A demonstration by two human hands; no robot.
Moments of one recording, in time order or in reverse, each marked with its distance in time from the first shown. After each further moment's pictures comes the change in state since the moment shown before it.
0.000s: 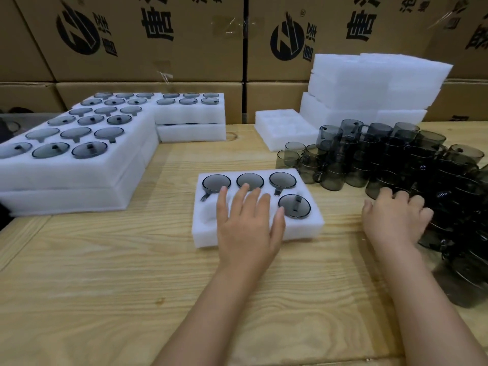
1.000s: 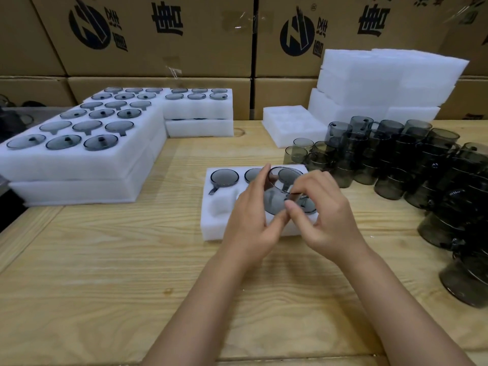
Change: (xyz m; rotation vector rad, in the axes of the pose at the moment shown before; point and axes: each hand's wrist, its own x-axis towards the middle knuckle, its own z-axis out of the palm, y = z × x) left_hand 0.007 -0.014 -0.008 -0.854 -0.268 -0.147; right_hand -0.073 -0.067 -0.049 1.039 0.222 -0.981
